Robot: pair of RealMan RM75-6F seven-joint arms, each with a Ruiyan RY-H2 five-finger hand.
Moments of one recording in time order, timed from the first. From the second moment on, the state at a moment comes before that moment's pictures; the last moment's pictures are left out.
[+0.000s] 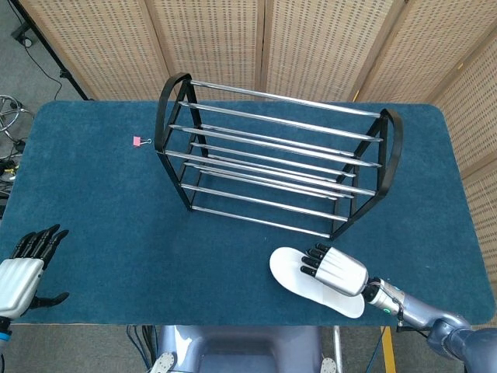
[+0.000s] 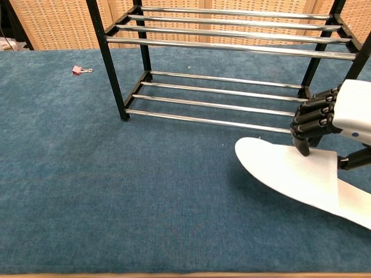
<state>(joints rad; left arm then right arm) -0.12 -0.84 0.05 -2.03 1.47 1.31 0.17 0.58 -1.62 -0.19 -0.76 -2.02 1.66 0.16</state>
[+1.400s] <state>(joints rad) -0.11 -0.79 0.06 -2.03 1.54 1.35 0.06 0.61 -1.70 0.07 -1.24 -1.60 1.25 -0.13</state>
